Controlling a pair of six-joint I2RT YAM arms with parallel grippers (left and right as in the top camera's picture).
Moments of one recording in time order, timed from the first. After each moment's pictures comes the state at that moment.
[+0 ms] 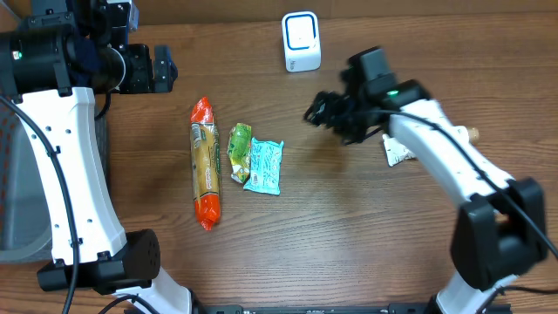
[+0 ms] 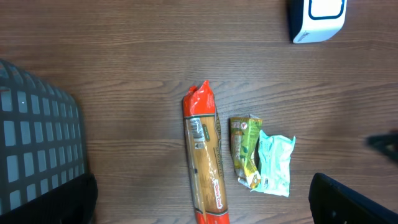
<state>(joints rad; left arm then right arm) 0.13 1.82 2.36 -1.58 0.14 0.06 0.40 1.87 1.47 -0.71 -0.42 0.65</state>
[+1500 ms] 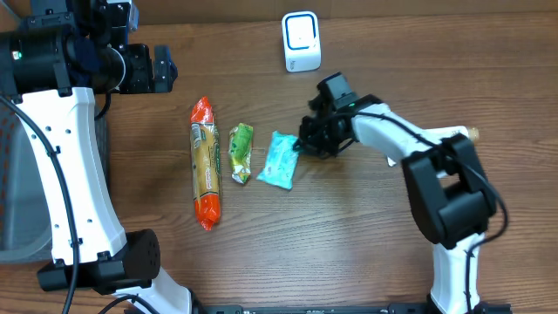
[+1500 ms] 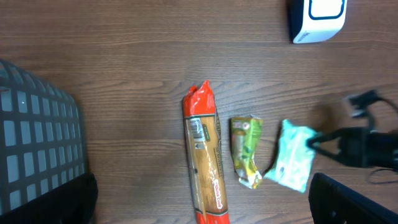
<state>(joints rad) 0.13 1.82 2.36 -1.58 0.14 0.06 0.44 2.14 1.47 -0.56 -0.57 0.67</state>
